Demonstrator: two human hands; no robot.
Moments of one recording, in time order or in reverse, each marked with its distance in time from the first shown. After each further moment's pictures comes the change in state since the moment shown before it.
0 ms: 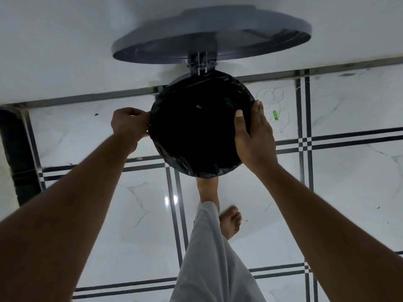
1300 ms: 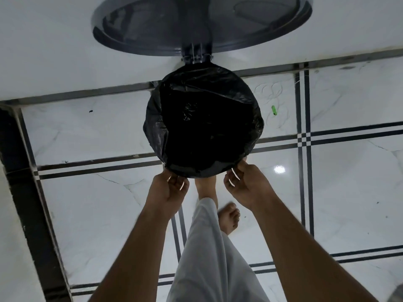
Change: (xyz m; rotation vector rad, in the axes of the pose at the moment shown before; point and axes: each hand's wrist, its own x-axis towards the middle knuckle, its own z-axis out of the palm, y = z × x) left_hand -0.115 -0.121 0.053 -0.982 -0.302 -0.726; right_hand -0.064 0.042 0.017 1.222 -0.154 1.114
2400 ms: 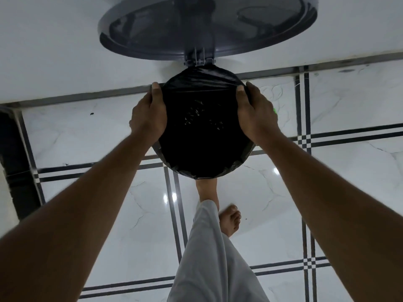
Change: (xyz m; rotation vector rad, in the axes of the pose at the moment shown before) left_hand -0.007 0.113 0.128 1.311 0.248 0.919; right_hand -0.010 -0.103 0.091 -1.235 0.140 -1.082
